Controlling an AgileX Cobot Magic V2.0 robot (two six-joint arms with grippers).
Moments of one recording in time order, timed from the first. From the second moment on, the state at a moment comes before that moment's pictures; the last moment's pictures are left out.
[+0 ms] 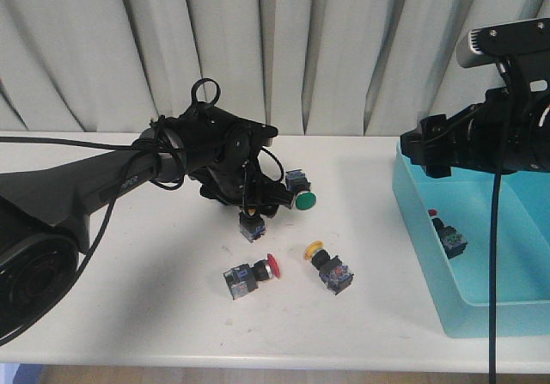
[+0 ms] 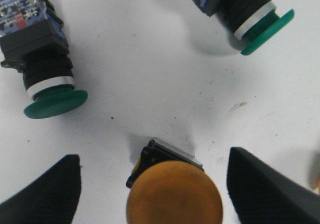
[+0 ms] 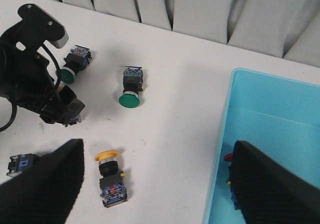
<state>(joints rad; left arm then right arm) -0.52 2.34 -1.93 0.06 0.85 -0.25 0.22 1.24 -1.05 0.11 0.54 -0.14</state>
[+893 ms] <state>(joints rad) -0.52 2.06 -2.04 -0.04 1.04 -0.25 0.49 1.37 -1.05 0.11 0.47 -0.35</state>
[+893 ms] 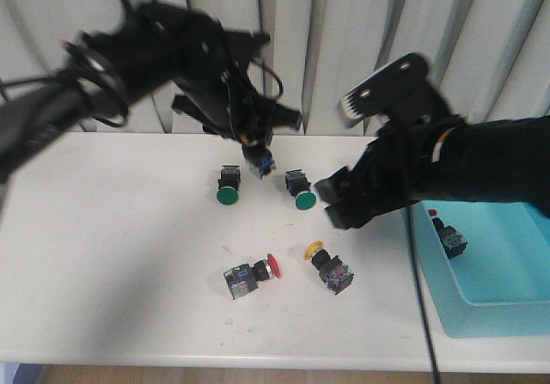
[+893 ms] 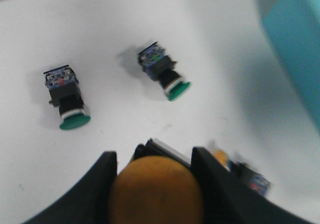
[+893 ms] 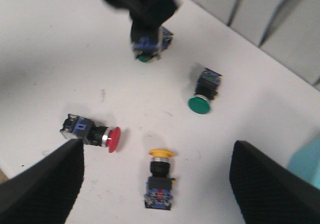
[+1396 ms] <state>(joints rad) -0.52 1.84 -1.99 -0.21 1.09 -0.25 0.62 1.45 -1.05 0.11 0.13 -0.40</state>
